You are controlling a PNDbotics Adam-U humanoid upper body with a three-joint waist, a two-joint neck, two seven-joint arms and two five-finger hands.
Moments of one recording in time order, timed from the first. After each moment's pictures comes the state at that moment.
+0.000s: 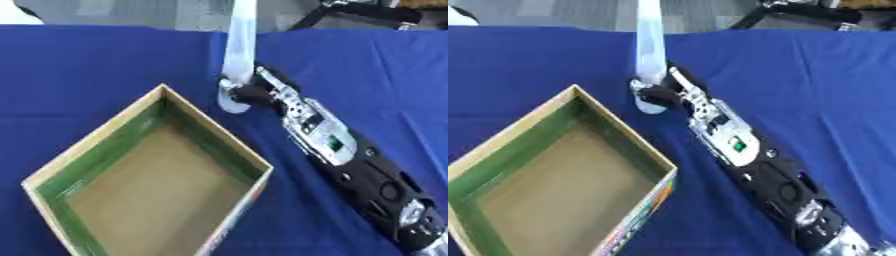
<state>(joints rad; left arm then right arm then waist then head) -0.24 0.36 0.16 -1.98 0.15 0.15 0.08 -0.85 -0.45 0.34 -1.36 -0.16 0.42 -0.15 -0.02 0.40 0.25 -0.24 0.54</state>
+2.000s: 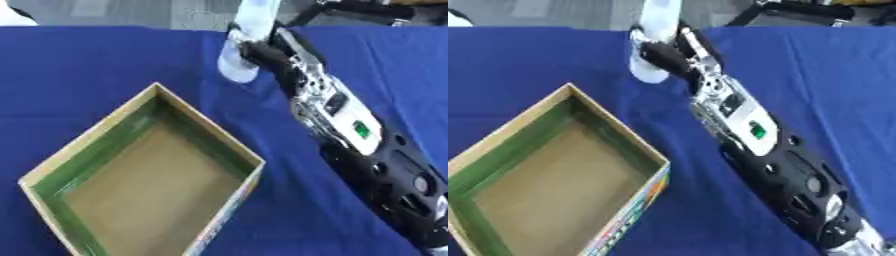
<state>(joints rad) -0.22 0.36 0.17 -1.98 0.16 0.15 0.08 -0.84 -0.50 0.31 -1.73 -0.45 0.44 -0.43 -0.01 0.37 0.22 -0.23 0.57</state>
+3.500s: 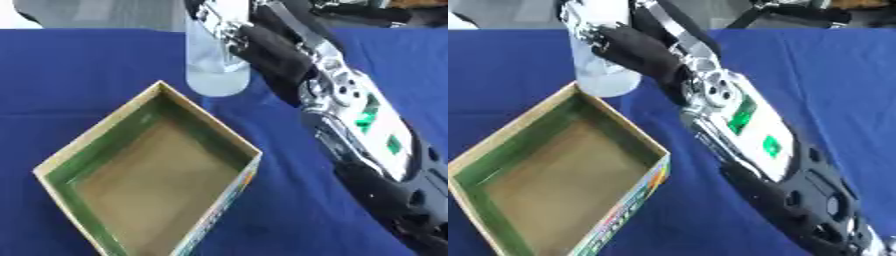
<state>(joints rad) -0.19 0.36 0.19 -1.98 0.15 0.23 0.11 -0.81 -0.41 0.42 -1.98 -0.42 0.42 -0.26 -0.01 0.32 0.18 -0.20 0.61</state>
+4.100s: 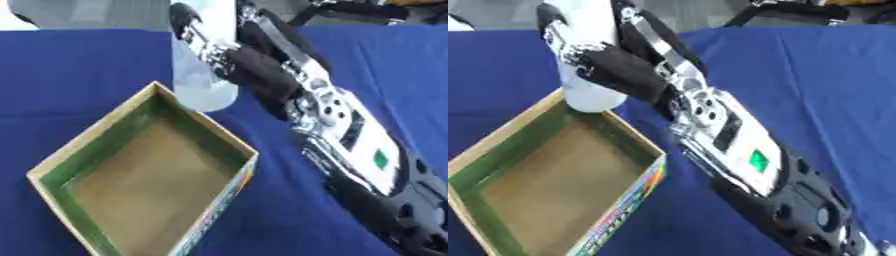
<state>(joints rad) -0.19 0.36 0.20 -1.98 0.15 0.23 0.11 -0.79 -0.40 0.49 -1.98 -0.43 0.32 -0.33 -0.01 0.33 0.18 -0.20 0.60</state>
